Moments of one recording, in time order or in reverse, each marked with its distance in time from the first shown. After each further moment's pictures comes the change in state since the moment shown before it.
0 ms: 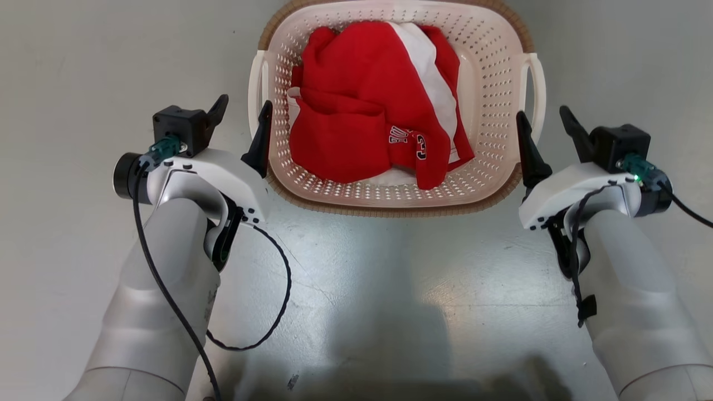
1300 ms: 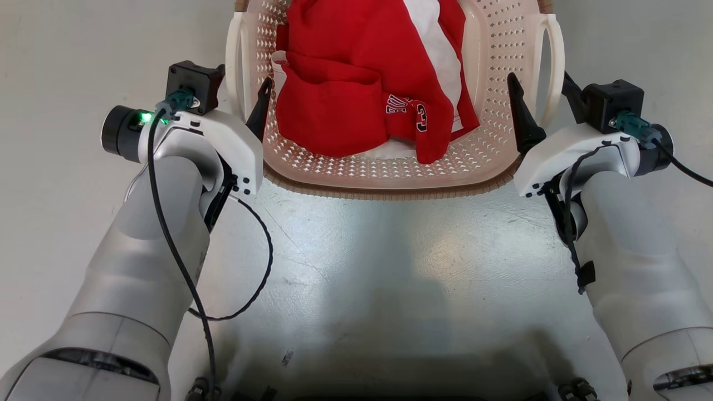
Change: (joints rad) left arm -0.213 0.025 -0.169 0.240 0.010 0.000 -0.001; right arm -0.139 -0.009 0.070 0.074 -0.020 0.000 0.000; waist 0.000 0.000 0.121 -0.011
